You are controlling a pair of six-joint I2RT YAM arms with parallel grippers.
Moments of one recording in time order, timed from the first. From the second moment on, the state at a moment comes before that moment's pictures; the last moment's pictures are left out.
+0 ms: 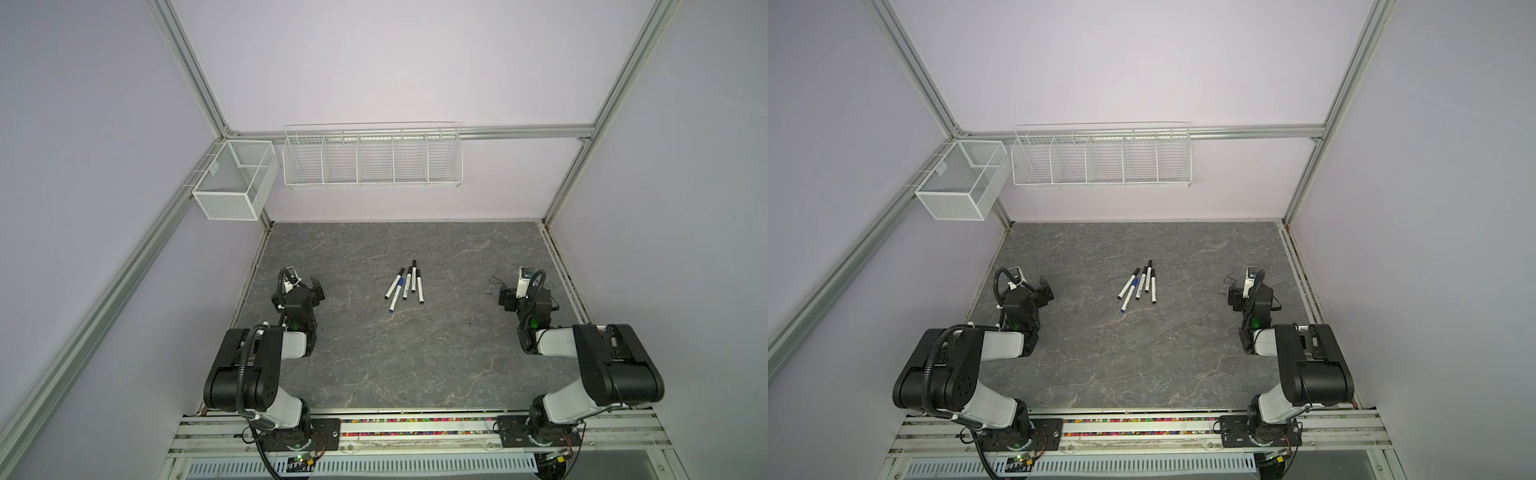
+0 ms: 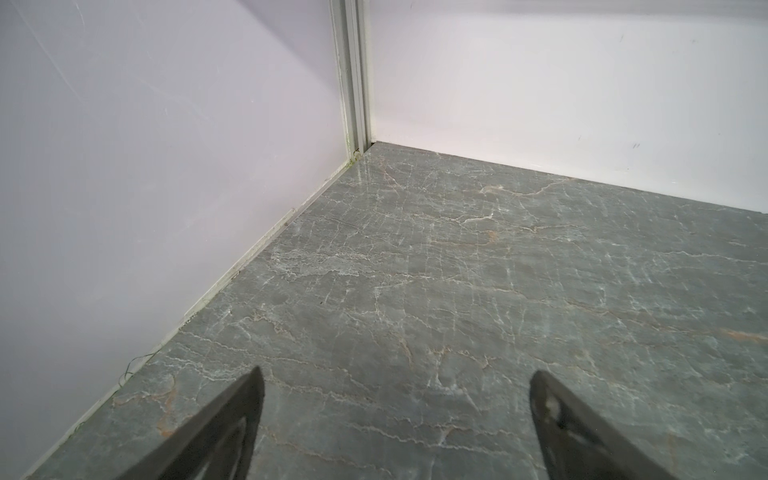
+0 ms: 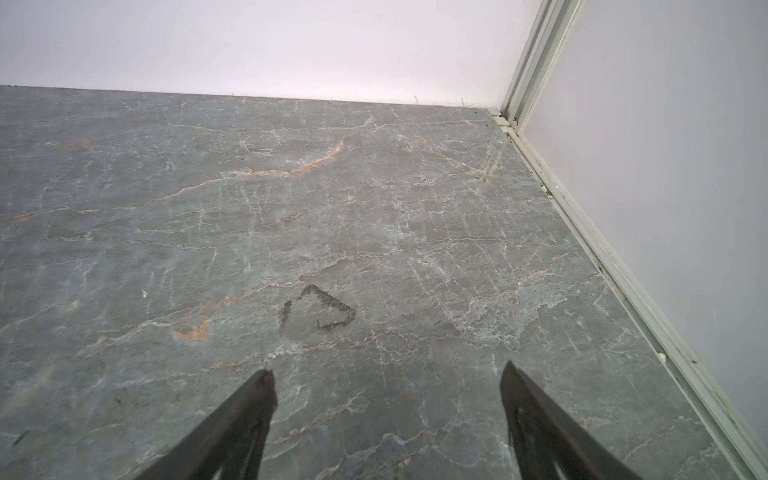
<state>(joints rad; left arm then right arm) -0.08 1.54 0.39 0.89 -0.40 -0.10 0.03 1.55 0.38 0.80 0.16 -0.02</state>
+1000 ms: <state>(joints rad) -0.08 1.55 0.39 0.92 -0.39 -0.10 0.05 1.55 0.38 0.80 0.18 -0.02</state>
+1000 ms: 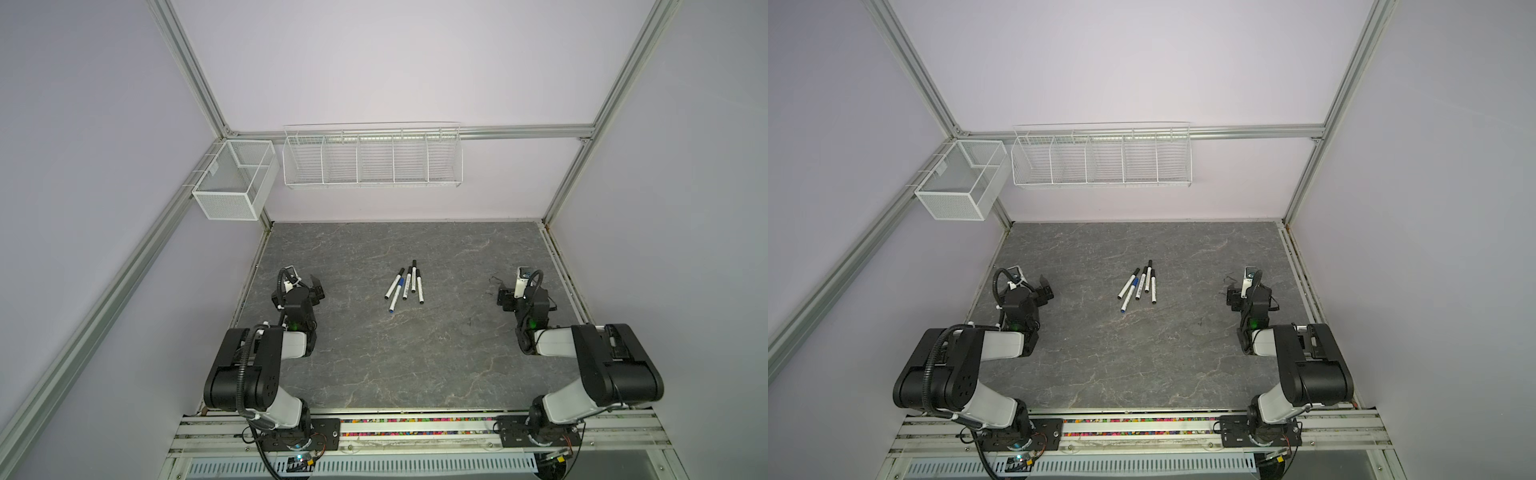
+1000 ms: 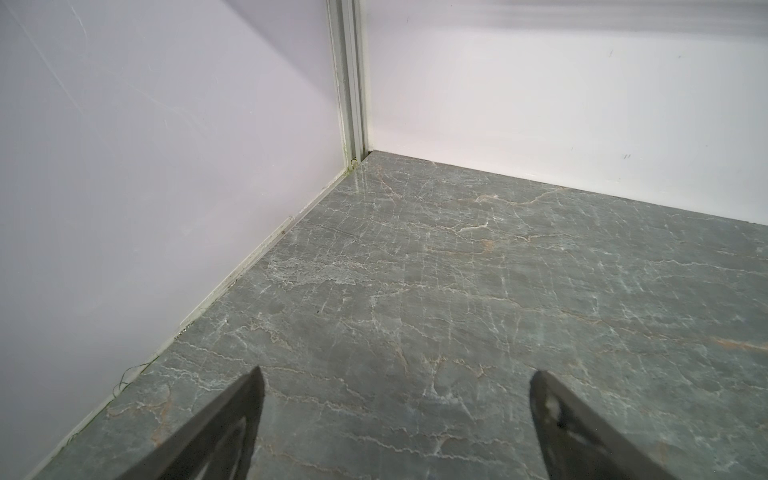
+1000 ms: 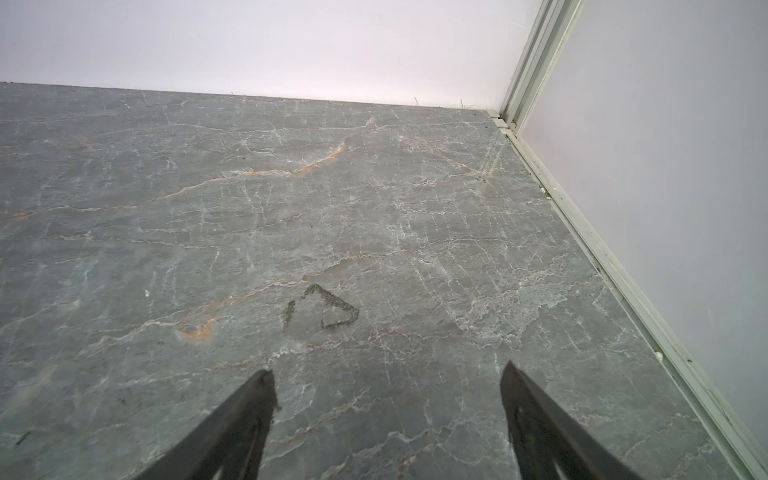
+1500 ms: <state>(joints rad) -0.08 1.55 0.39 0.92 -0.39 -0.08 0.05 1.55 0.38 0.80 0.18 -0.02</state>
